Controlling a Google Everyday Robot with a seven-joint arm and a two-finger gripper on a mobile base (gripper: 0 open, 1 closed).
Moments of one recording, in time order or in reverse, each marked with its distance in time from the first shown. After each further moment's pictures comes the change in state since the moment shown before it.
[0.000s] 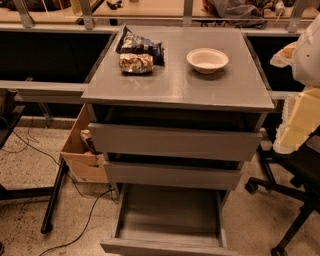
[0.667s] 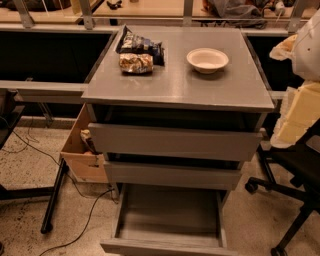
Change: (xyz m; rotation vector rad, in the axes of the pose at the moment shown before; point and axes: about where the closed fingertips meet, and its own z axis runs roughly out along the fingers) arm -0.006 -0.006 -0.007 0.034 -0.024 -0.004
